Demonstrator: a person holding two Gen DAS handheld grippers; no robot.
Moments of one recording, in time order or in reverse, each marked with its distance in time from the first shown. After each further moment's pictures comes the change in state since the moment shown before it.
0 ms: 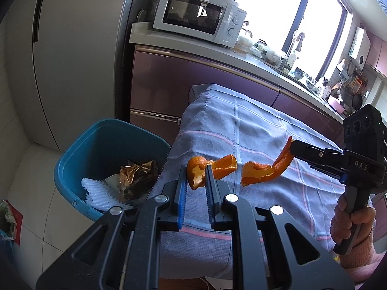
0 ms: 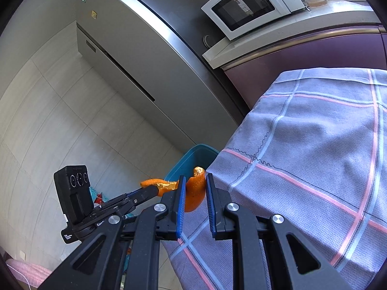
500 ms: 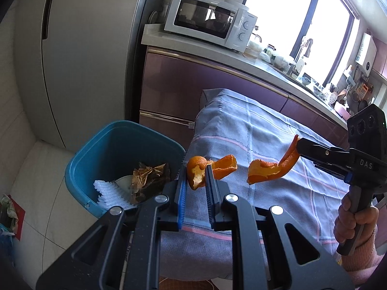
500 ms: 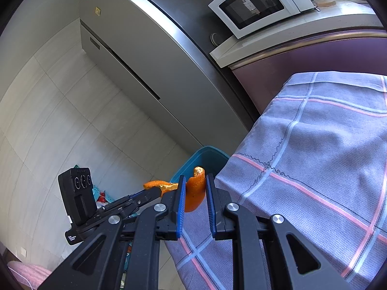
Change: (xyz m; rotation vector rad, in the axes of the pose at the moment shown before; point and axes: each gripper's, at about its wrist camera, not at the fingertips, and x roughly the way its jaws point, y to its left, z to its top) left arm -0.004 0.019 0.005 -0.032 -0.017 0.036; right arm 0.014 0.011 0.009 -0.015 0.011 0.027
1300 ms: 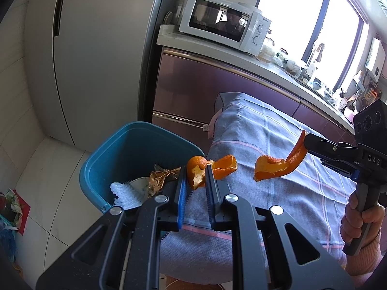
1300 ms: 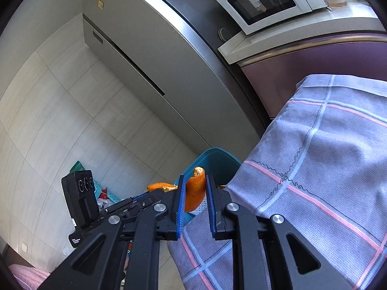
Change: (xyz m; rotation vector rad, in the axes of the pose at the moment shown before) left arm -0.002 0.023 0.002 -0.034 -0.009 0.061; right arm 0.022 0.013 0.012 -0.025 0.032 0.020
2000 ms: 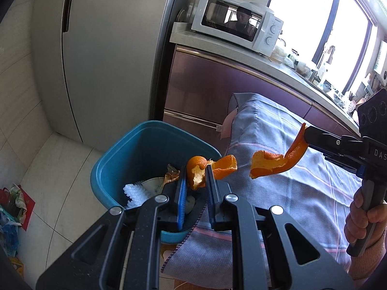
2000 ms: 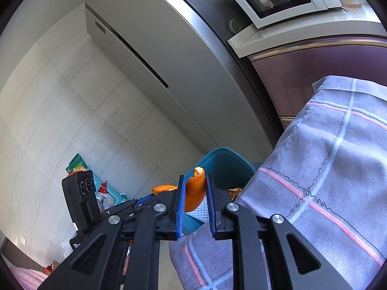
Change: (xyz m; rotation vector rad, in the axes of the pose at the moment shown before) left arm 0.009 0.019 0.005 -0.028 0.008 0.051; right arm 0.030 0.017 0.010 -0.033 0.048 0.013
